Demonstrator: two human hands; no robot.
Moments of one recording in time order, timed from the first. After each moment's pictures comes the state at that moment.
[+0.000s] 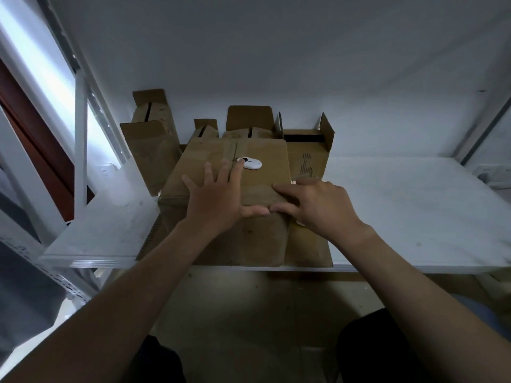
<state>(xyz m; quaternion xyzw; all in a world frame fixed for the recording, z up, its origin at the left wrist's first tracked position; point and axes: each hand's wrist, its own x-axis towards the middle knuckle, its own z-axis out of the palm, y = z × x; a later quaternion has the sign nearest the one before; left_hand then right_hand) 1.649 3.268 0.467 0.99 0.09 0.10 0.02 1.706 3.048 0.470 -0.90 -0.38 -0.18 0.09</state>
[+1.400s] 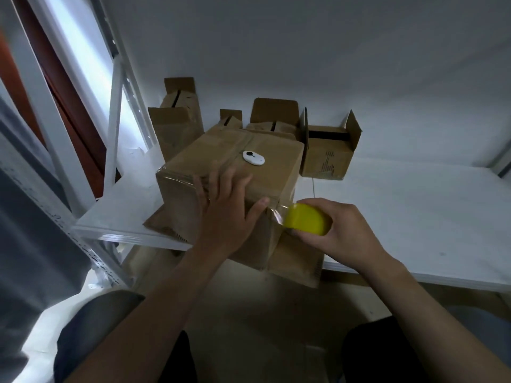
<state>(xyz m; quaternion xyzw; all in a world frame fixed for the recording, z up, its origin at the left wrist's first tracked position) 1.592 3.259 0.432 0.94 0.11 0.29 0.11 1.669 3.024 0.442 -0.85 -0.39 -0.05 0.34</state>
